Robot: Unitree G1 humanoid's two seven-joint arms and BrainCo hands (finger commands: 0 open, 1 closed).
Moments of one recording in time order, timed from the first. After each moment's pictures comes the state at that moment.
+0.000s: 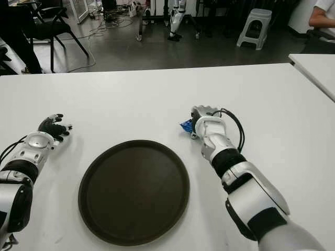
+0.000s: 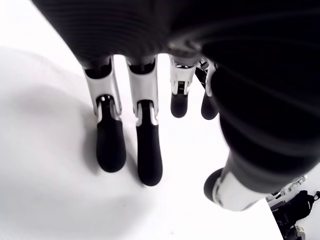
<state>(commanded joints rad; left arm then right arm) -0.76 0.34 0.01 1.32 0.20 0.00 0.06 -0.77 -0.20 0.56 0.97 -0.75 0.35 0.08</state>
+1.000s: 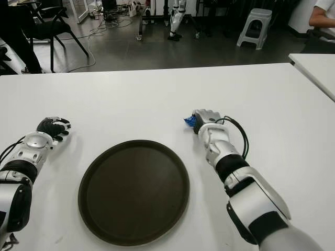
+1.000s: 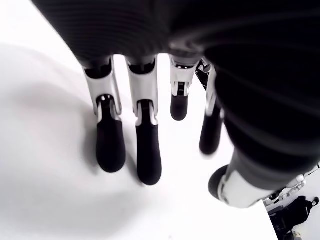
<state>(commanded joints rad) -0.76 0.34 0.02 1.32 0.20 0.01 0.05 -0.76 -0.20 0.51 1.02 -0.69 0.22 -0.06</state>
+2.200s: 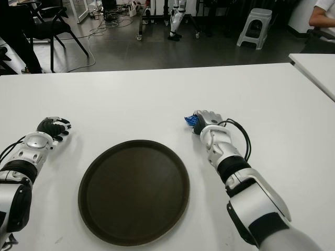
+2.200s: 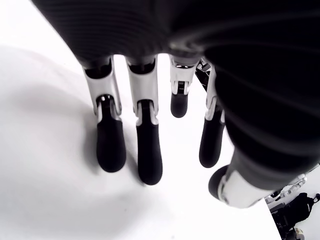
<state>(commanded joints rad) -0.75 0.34 0.02 1.32 0.19 -0.01 0.05 -0.75 -0.20 0.48 1.03 -0.67 0.18 -0.10</state>
